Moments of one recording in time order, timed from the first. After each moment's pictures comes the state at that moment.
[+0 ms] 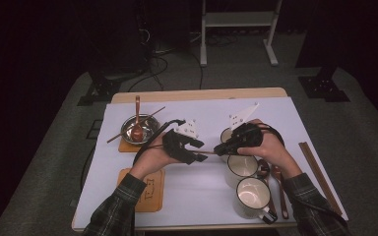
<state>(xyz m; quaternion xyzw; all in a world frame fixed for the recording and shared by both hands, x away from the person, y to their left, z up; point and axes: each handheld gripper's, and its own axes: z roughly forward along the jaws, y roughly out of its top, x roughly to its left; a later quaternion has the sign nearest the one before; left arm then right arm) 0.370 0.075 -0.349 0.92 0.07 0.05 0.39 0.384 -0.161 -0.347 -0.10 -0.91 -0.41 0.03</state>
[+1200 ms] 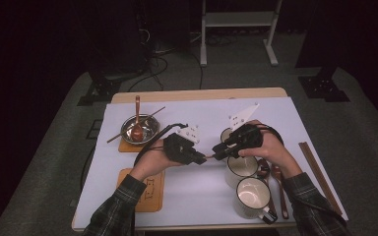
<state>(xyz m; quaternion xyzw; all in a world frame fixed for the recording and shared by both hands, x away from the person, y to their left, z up) 0.367 0.074 -0.354 0.93 0.05 0.00 0.37 0.383 -0.161 -0.348 -0.08 -0.90 -0.43 0.06</state>
